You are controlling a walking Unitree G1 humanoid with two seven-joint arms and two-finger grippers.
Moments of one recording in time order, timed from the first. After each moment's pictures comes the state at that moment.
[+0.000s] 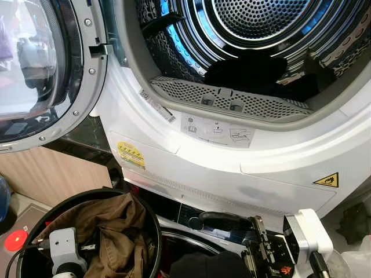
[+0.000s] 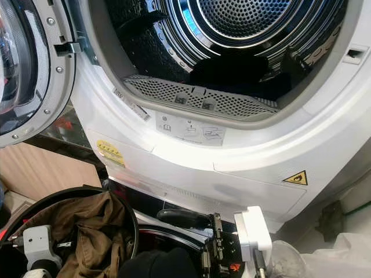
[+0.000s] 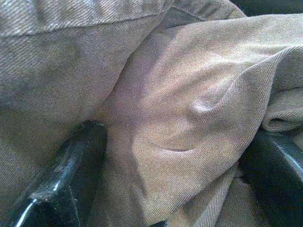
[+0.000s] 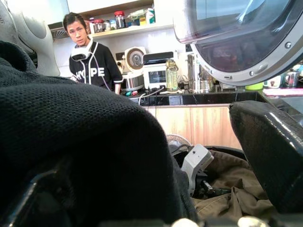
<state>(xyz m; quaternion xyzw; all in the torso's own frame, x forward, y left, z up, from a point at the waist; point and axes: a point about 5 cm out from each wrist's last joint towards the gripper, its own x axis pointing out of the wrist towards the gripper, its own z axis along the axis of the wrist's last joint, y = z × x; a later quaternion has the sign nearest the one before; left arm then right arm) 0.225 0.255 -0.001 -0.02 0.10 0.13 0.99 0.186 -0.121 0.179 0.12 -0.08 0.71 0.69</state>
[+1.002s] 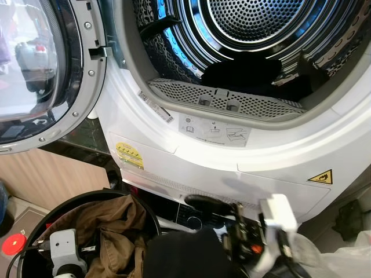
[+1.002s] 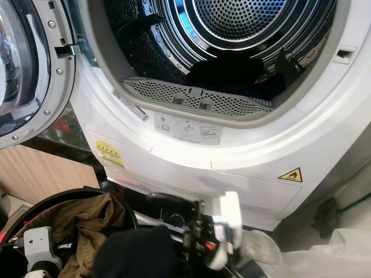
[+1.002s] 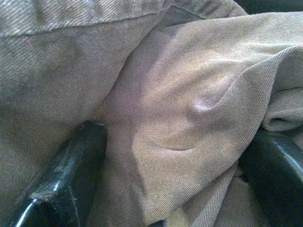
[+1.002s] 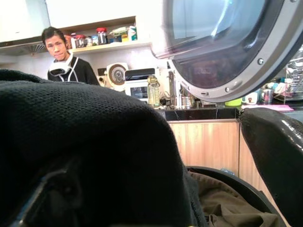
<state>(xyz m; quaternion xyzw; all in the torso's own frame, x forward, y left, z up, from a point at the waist) 0.224 0.254 -0.003 -0.03 0.10 0.13 0.99 0.217 -0.082 0.169 0.13 -0.10 0.66 0.73</state>
